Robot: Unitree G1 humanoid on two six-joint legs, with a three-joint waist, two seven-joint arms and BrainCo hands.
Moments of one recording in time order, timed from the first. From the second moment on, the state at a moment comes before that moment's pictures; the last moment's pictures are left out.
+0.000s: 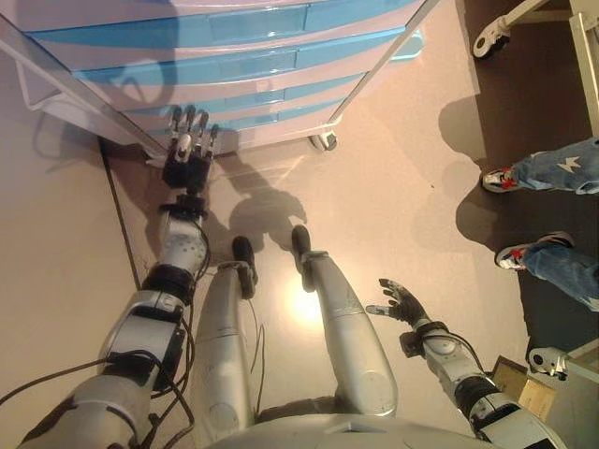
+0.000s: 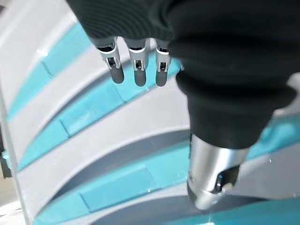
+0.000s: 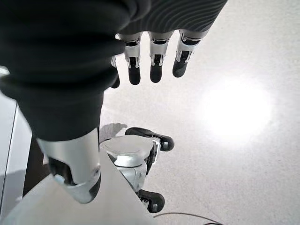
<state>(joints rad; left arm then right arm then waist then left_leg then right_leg) -0.70 0.40 -0.13 0.80 -1.45 -0.32 -0.49 -0.18 -0.34 0.35 0.97 0.21 -0.31 0.04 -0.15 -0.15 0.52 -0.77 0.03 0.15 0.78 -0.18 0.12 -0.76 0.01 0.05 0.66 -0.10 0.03</state>
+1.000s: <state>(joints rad) -0.77 0.45 -0.16 0.88 -1.45 -0.24 -0.25 -0.16 -0.33 0.42 0.97 0.21 -0.33 0.02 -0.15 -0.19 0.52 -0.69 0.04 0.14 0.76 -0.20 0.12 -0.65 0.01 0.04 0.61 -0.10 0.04</state>
